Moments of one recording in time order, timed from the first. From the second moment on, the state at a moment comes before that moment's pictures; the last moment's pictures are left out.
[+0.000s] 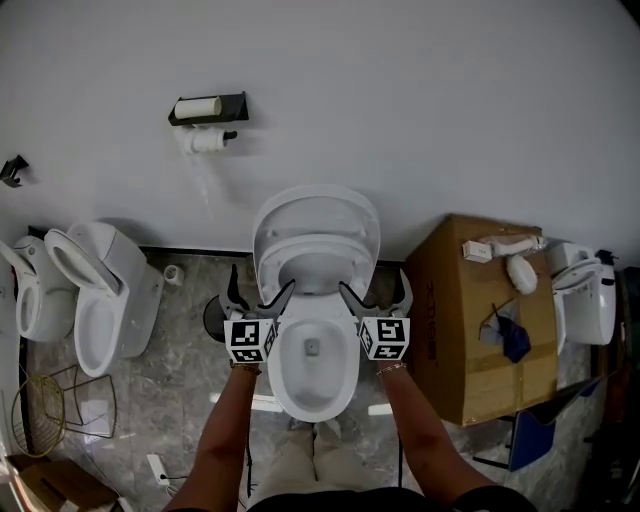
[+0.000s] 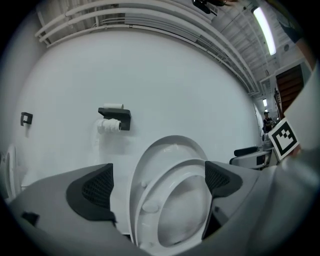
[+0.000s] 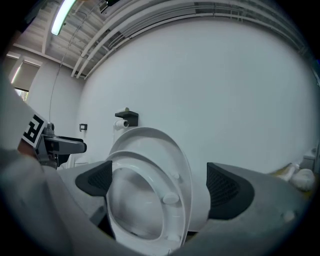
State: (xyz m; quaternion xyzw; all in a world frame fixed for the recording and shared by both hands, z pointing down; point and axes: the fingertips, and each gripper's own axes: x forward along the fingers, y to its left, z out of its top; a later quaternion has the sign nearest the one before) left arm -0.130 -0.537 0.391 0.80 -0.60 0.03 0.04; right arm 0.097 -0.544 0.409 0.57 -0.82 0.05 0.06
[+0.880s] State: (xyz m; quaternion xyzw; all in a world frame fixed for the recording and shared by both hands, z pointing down) left arm -0.099 -0.615 0.440 0.84 -0.53 0.03 0.05; right arm 0.076 -0.622 0.451 0.51 -0.85 0.04 0.06
